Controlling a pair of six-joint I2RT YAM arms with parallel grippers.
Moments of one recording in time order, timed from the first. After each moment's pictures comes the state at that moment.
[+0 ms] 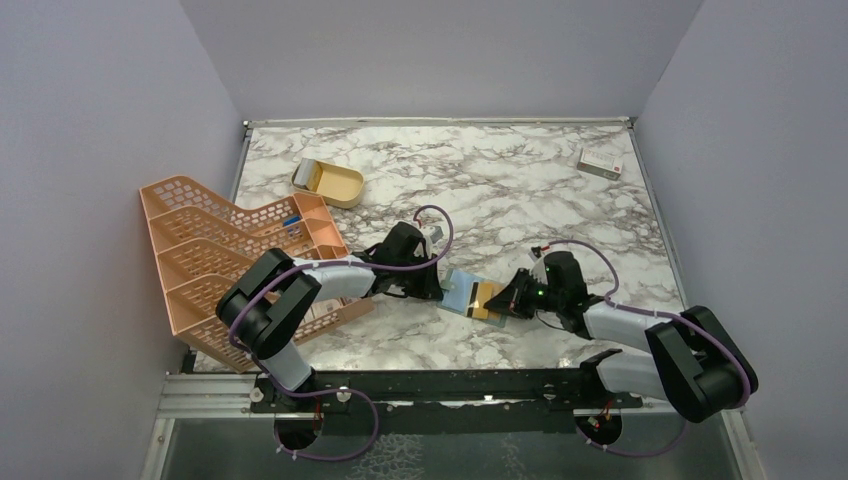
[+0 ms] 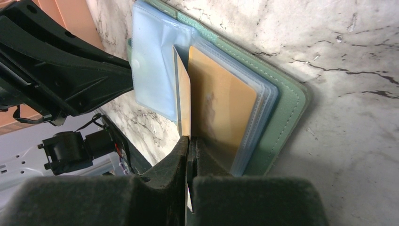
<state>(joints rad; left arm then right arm) -0.72 1.64 0.72 0.06 0.37 -0.52 0.40 1.24 0.21 0.32 -0.51 0.90</state>
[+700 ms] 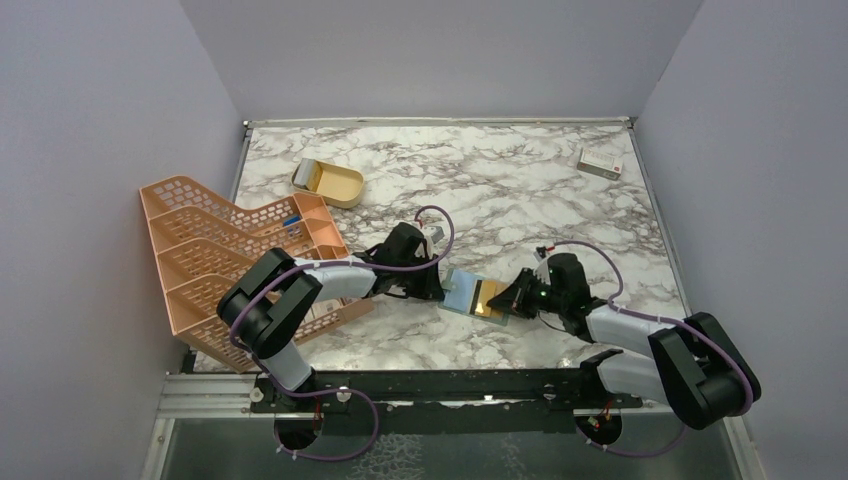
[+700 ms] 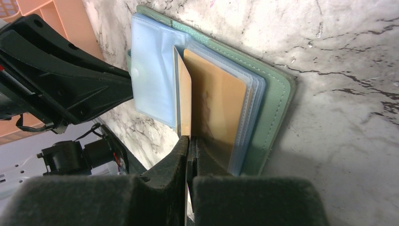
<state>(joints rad) -0.73 1.64 0.72 0.07 0.37 -0.53 0.38 1.22 0.19 0.33 -0.48 0.90</state>
